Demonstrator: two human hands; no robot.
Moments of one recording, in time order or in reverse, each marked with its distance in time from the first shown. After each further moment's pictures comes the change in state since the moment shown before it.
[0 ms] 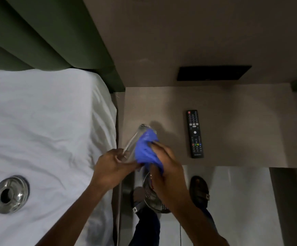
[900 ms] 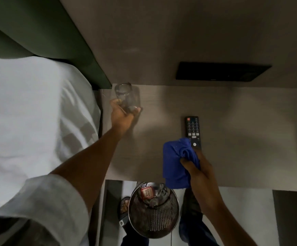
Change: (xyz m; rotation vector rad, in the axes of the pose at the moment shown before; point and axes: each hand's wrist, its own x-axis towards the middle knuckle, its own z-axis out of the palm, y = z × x) left_hand 0.258 0.021 0.101 -0.354 0.193 0.027; right_hand 0.069 0.111 -0.061 0.470 0.145 0.471
